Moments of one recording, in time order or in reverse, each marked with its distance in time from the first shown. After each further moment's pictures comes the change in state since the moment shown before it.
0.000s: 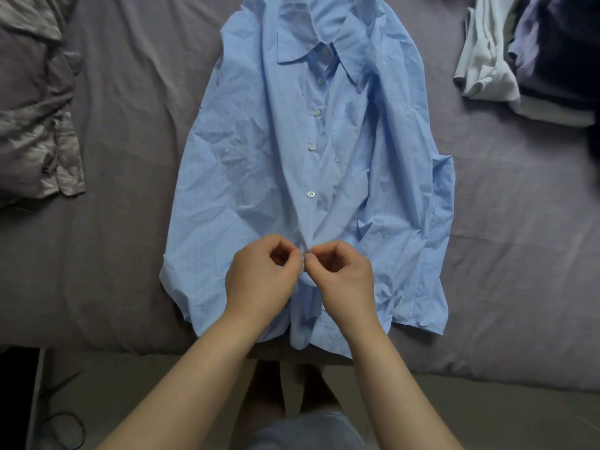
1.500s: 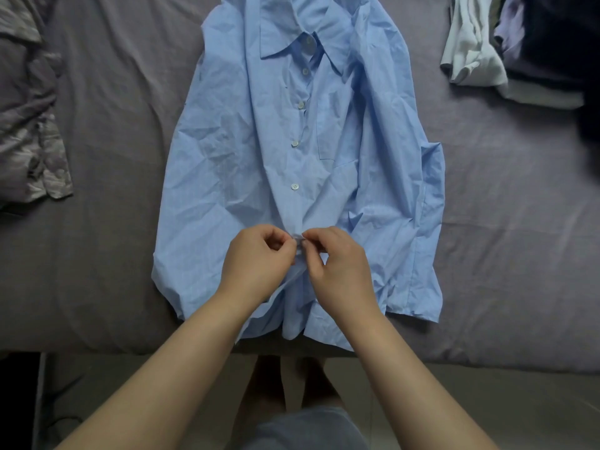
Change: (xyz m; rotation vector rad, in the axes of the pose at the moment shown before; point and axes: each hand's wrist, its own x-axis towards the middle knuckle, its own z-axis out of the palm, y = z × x) left_hand 0.010 0.008 0.002 -0.095 -0.137 -0.064; right_hand 0.003 0.002 -0.009 -0.502 0.006 -0.423
